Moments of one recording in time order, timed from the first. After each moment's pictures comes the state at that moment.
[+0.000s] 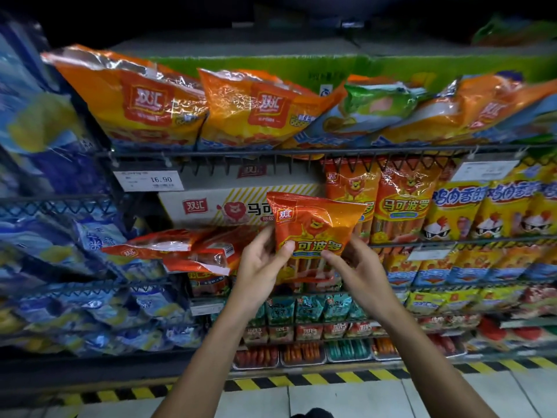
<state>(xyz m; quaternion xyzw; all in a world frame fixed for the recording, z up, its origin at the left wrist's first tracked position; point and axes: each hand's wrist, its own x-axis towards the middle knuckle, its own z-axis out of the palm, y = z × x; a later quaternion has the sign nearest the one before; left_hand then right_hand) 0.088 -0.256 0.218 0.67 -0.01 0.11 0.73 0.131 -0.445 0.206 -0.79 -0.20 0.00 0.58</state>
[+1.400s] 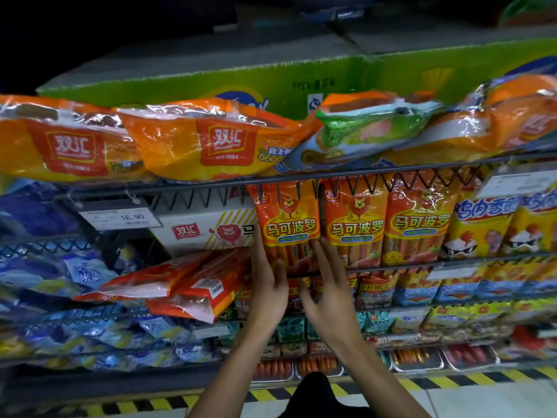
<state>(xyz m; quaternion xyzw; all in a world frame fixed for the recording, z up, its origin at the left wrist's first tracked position) 0.164 -0.262 0.151 0.82 0.07 0.21 0.52 0.170 -0.393 0.130 -0.87 -0.18 -0.13 0.44</state>
